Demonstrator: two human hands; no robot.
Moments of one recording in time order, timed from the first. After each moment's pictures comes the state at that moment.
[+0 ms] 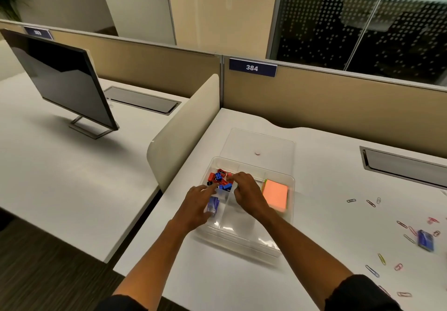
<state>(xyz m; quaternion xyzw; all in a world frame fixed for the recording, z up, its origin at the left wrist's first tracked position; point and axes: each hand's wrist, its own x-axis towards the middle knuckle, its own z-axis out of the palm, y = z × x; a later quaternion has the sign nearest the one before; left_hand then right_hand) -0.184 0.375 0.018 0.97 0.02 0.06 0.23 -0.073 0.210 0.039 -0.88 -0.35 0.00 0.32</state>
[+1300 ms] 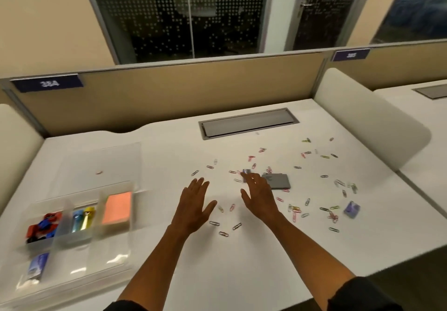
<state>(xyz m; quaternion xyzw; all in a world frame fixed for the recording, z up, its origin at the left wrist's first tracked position) -0.080 -0.026 0.026 0.95 -0.21 0.03 0.22 -0.080 -0.260 0.009 -0.97 -0.01 -0.13 0.21</state>
